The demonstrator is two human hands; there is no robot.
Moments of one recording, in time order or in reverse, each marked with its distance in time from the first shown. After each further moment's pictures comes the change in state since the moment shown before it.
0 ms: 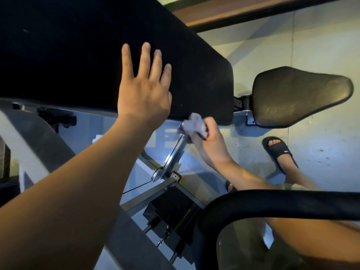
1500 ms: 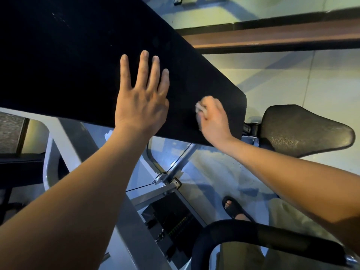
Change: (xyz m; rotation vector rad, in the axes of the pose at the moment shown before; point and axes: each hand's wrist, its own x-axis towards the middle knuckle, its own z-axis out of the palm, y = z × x) left_hand -0.005 -0.077 -0.025 -0.048 0.054 -0.168; right_hand 0.106 -0.088 0.012 -0.559 -0.043 -0.414
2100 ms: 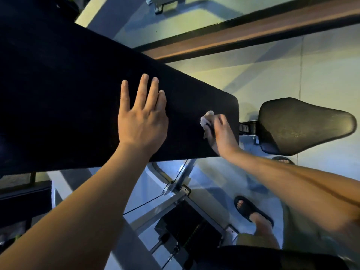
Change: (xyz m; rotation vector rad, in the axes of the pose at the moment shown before) left_hand 0.046 0.025 -0.008 -0.171 -0.030 0.085; right_hand -0.005 0.082 -0.014 -0.244 -0.008 0.091
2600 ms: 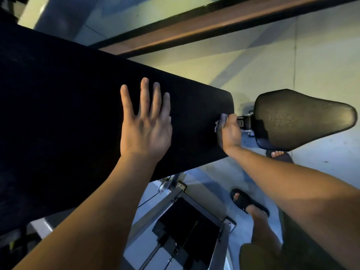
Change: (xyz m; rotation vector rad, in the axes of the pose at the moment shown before) left_hand 0.040 0.030 0.033 0.138 -0.173 0.072; right_hand 0.043 0.054 0.019 0.288 0.048 0.761
